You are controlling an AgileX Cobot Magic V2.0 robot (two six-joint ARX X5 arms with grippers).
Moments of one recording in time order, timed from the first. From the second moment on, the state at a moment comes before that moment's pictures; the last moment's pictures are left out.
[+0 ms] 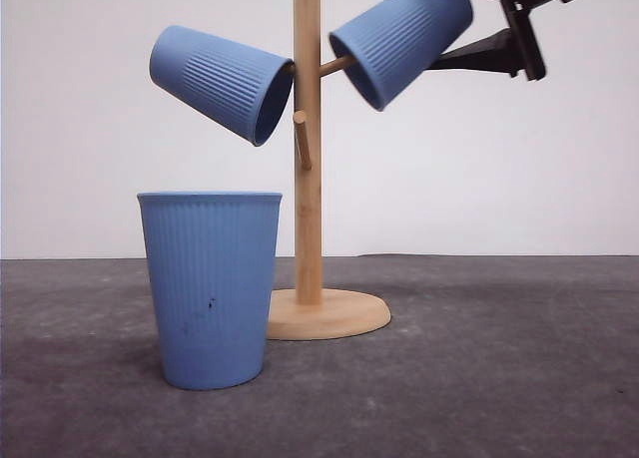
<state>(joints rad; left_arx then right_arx) -0.03 0.37 0.47 -0.46 0.47 -0.54 0.23 1.37 1.03 0.10 -0.75 0.79</state>
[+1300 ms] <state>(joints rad) -0.03 0.40 0.47 -0.53 0.53 -0.54 0.21 1.05 0.70 -0.28 -0.75 0.54</state>
